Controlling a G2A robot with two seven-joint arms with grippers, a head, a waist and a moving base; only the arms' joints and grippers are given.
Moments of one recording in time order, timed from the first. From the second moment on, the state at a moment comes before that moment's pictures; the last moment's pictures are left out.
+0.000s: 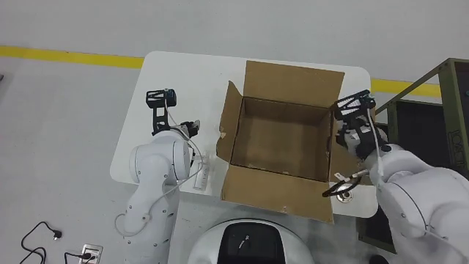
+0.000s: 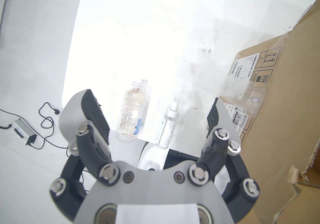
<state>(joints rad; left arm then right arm) 1.12 -1.63 -1.38 -1.93 1.77 0.26 -1.33 -1.22 -1.17 1.40 -2.35 -1.37 0.00 1.33</state>
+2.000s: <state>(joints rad) 1.12 -1.63 -1.38 -1.93 1.77 0.26 -1.33 -1.16 -1.20 1.10 -2.15 -1.58 0.12 1.38</state>
